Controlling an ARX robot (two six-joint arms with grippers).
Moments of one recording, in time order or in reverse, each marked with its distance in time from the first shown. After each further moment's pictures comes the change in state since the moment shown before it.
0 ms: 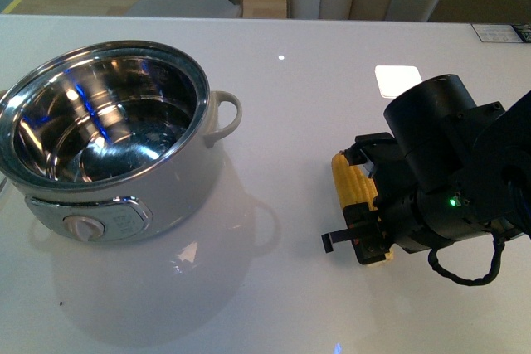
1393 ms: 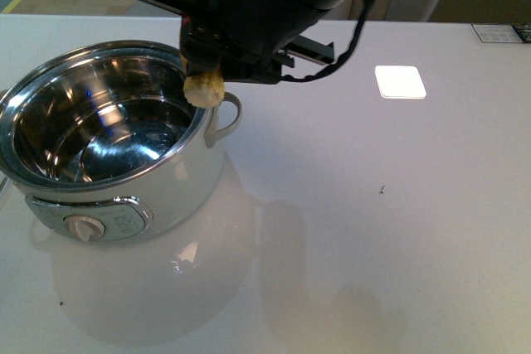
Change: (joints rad) left arm 0.000 0.000 0.000 0.000 0.000 0.000; right arm 0.240 -0.121 0.570 -0.335 -0.240 0.401
